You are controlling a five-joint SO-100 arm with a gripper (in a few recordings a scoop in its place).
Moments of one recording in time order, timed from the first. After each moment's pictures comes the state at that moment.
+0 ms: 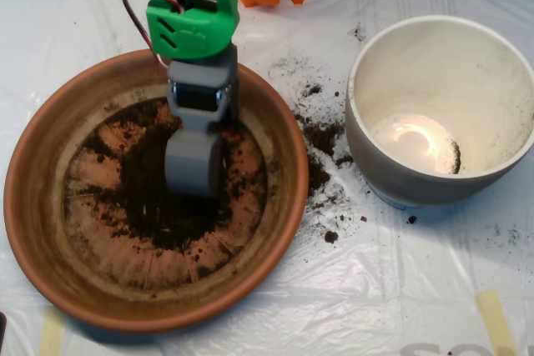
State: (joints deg) arm 20.1 95.7 117.0 55.5 -8.8
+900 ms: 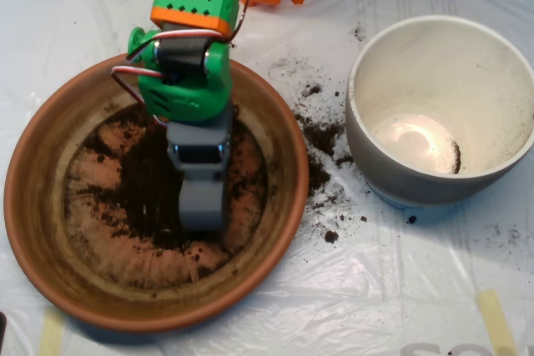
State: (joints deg) arm 19.3 70.9 91.1 65.2 -14.2
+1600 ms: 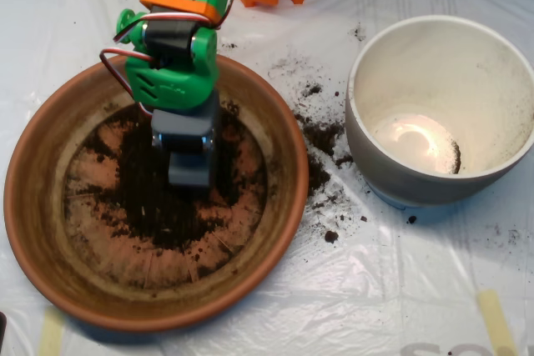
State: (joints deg) arm 21.9 76.0 97.3 59.9 -14.2
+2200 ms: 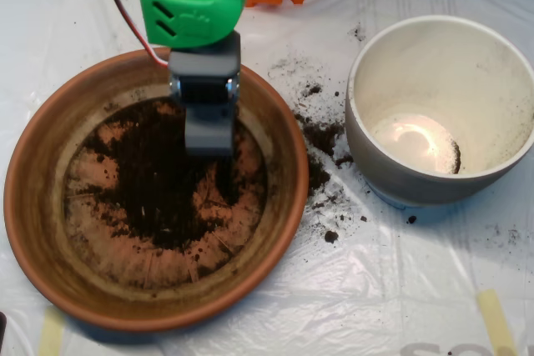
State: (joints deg) arm 15.9 95.6 96.9 70.8 -12.9
